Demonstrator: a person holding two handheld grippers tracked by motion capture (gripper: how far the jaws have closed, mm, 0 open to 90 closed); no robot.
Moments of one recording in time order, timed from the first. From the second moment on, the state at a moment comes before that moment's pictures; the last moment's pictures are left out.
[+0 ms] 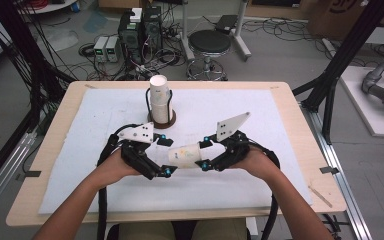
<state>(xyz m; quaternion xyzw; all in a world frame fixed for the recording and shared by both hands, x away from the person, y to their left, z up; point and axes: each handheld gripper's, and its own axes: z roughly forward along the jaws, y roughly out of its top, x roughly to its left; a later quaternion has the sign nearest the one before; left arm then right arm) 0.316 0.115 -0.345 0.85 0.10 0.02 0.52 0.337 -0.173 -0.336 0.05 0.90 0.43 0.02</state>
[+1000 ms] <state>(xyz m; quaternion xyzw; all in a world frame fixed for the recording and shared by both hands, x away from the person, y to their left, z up) 0.324 0.093 -0.350 0.91 0.09 0.02 0.40 0.335 -0.127 -0.316 0.00 0.96 0.27 0.05</state>
